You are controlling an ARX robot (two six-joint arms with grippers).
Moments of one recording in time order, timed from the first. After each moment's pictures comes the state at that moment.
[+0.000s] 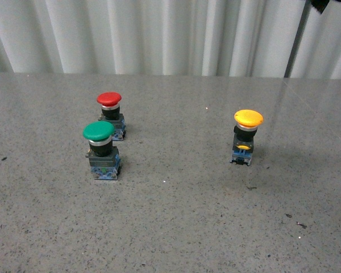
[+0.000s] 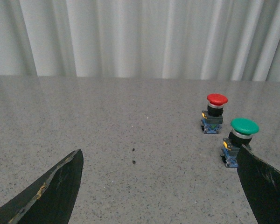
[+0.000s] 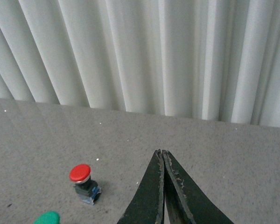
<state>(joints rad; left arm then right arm) 0.00 0.01 0.01 0.00 0.00 0.00 0.42 1.32 0.71 0.61 0.06 0.13</state>
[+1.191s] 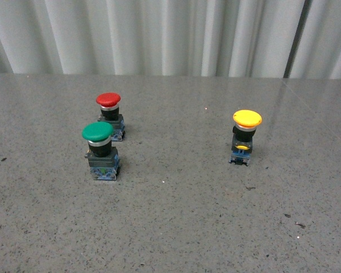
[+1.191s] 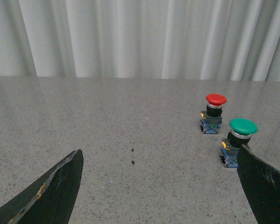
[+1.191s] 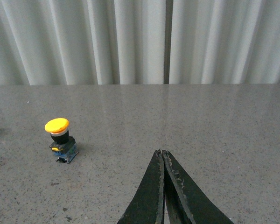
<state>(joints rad) 0.00 0.01 0.01 0.00 0.00 0.00 0.00 0.20 0.08 0.12 0.00 0.01</state>
